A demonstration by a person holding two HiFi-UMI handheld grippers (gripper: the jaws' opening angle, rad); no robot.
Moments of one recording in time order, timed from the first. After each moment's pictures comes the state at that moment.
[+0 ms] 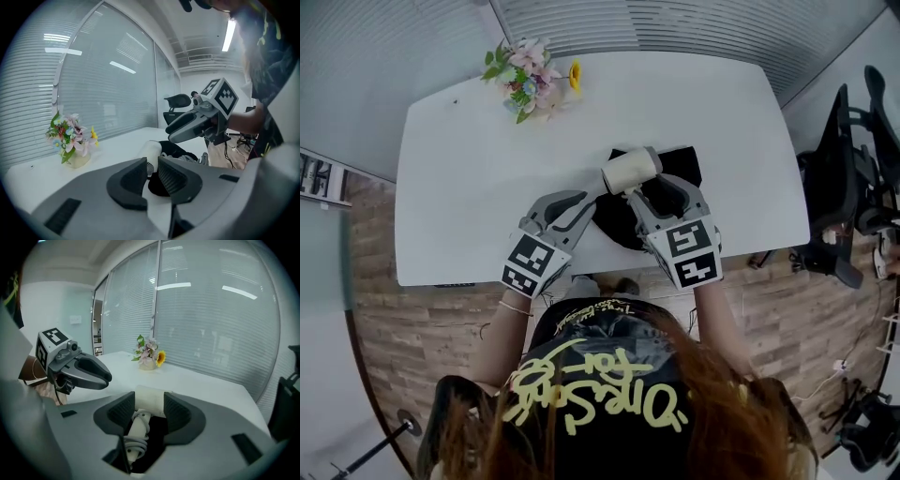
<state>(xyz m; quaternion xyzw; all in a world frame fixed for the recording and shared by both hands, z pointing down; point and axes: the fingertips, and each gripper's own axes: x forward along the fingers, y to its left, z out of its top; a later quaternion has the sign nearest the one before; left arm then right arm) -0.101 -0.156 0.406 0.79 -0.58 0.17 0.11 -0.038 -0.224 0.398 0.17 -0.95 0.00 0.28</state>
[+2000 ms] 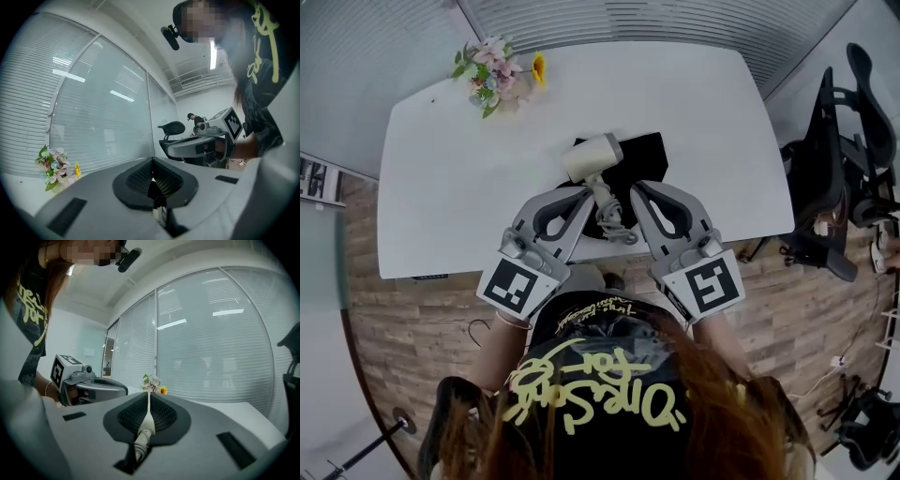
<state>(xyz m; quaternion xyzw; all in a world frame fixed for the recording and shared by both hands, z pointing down) -0.008 -0.168 0.313 0.80 -0.60 0.05 0.00 0.038 -0.204 0.303 0.13 -0.99 -0.01 0.03</state>
